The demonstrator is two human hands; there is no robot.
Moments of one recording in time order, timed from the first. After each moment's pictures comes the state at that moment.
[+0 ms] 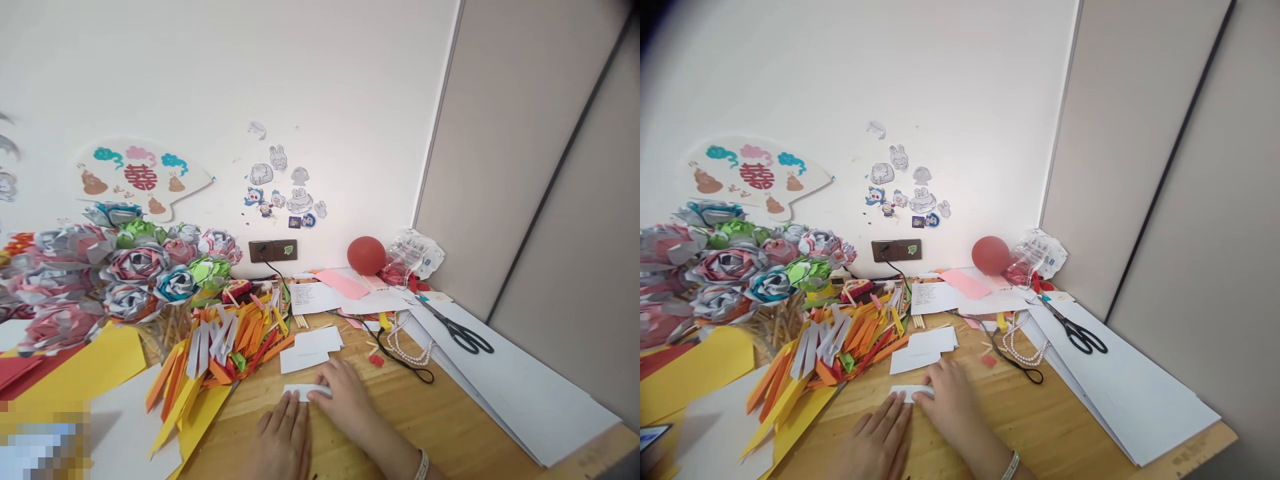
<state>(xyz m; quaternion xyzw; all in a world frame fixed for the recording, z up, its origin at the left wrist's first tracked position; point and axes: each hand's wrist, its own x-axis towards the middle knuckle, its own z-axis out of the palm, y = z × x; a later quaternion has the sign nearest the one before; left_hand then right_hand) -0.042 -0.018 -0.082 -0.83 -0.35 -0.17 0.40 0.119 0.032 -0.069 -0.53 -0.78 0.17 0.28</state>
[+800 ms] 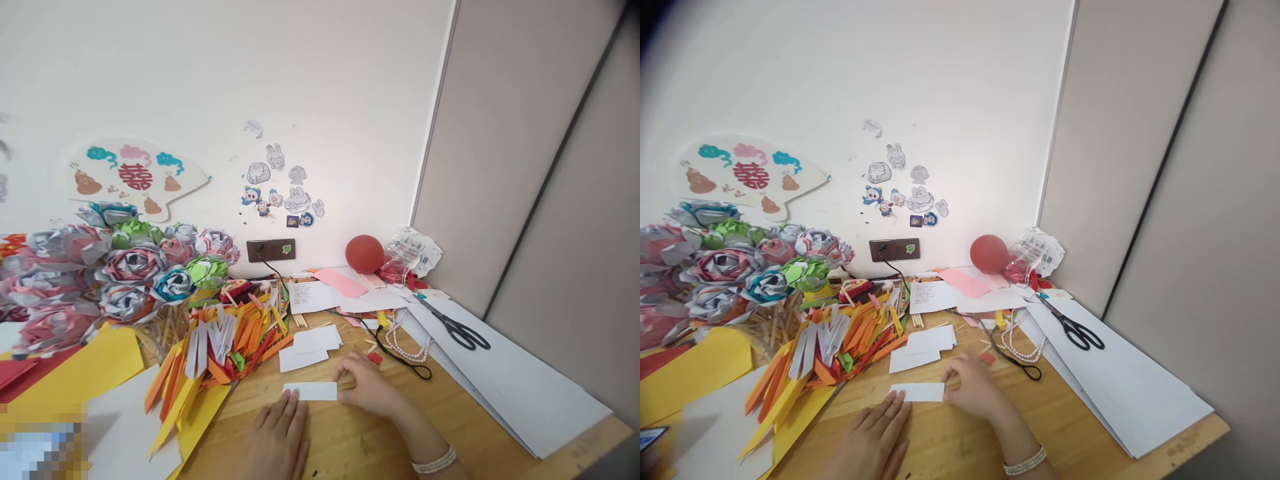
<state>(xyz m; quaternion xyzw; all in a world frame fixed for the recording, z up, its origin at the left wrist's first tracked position) -0.052 -0.017 -0.083 -0.86 -0.37 -0.16 0.32 0.166 0.042 -0.056 -0.53 -0.77 0.27 0.24</state>
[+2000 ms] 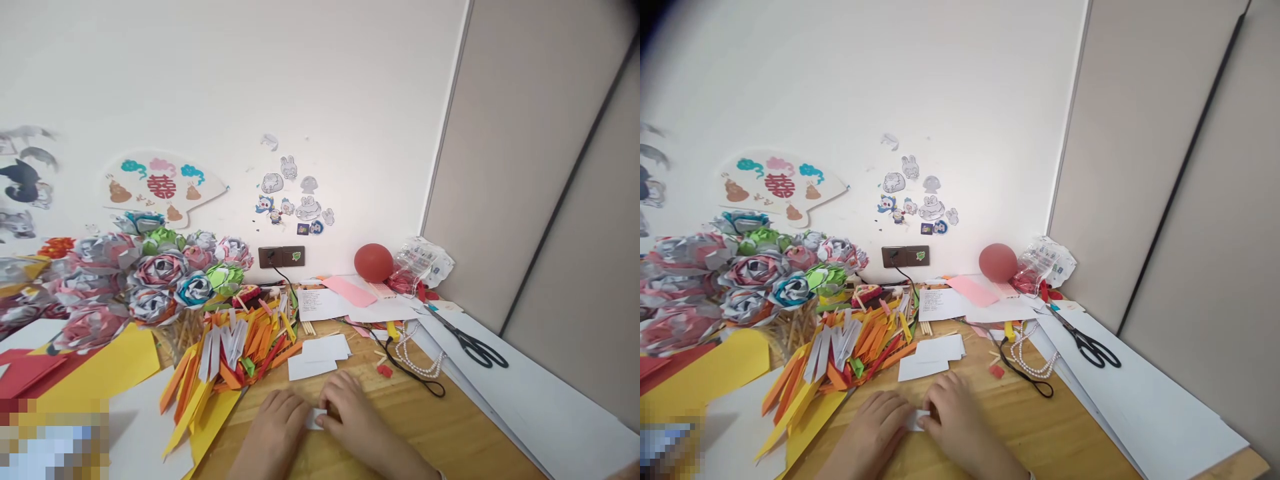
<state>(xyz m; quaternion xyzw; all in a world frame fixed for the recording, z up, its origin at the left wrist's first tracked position) -0.055 -0.004 -0.059 -0.87 -0.40 -0.27 0.11 0.123 0.021 -0.063 -0.44 -0.83 0.18 0.28</state>
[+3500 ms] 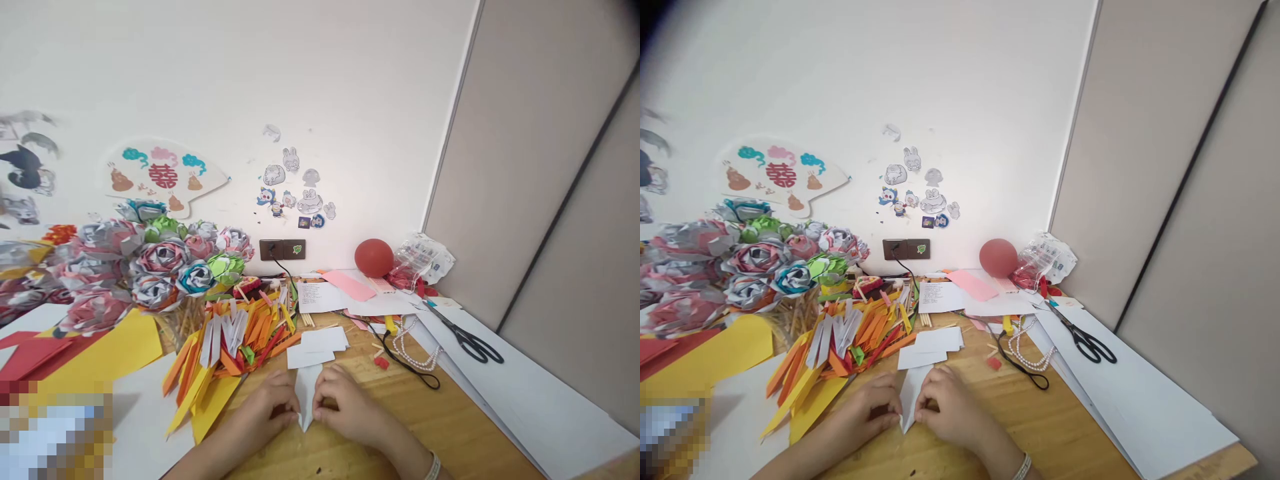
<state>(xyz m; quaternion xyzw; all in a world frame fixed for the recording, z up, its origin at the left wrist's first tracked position) -0.074 0.013 -0.046 -0.86 -0.41 -0.23 -0.19 0.128 0.028 -0.063 -0.34 -0.85 0.26 0.29</state>
